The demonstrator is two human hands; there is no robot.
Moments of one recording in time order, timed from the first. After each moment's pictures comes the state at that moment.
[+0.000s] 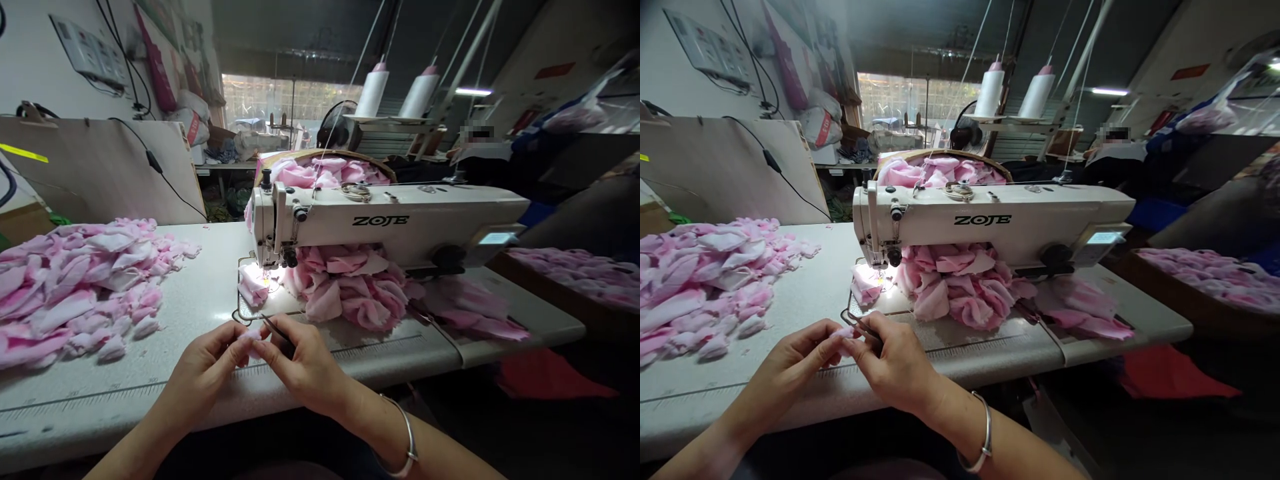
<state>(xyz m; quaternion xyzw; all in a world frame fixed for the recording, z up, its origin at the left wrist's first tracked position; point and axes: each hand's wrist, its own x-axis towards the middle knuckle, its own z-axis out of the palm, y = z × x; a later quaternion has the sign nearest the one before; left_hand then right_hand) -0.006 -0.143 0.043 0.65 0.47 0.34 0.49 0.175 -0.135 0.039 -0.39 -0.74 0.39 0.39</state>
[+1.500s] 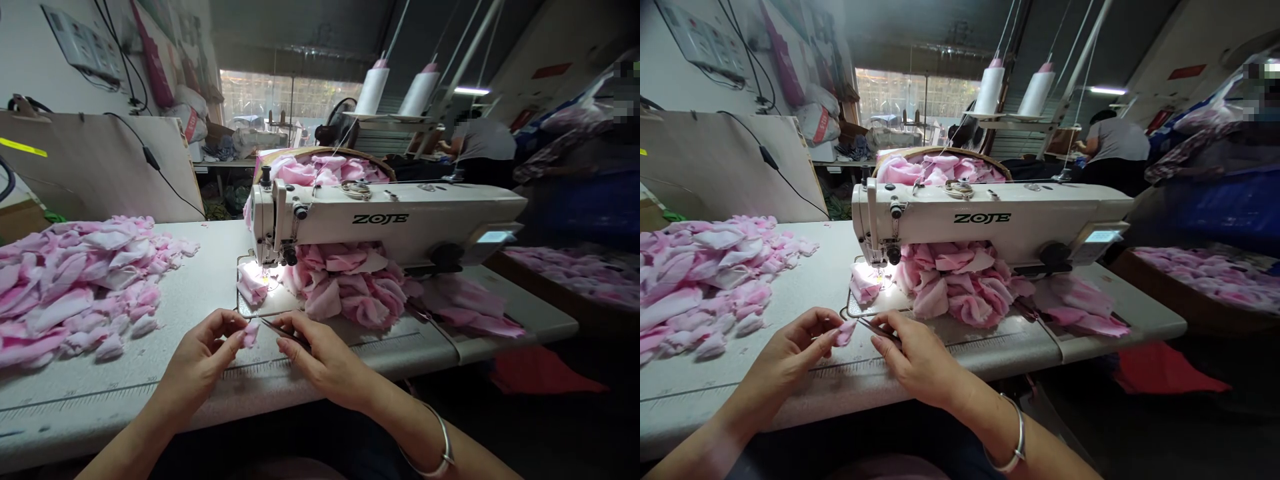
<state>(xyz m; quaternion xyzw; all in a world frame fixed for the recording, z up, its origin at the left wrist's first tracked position) -0.004 -0.139 0.041 0.58 0.50 0.40 0.50 0.206 -0.133 0.044 -0.42 -0.78 0.35 0.31</state>
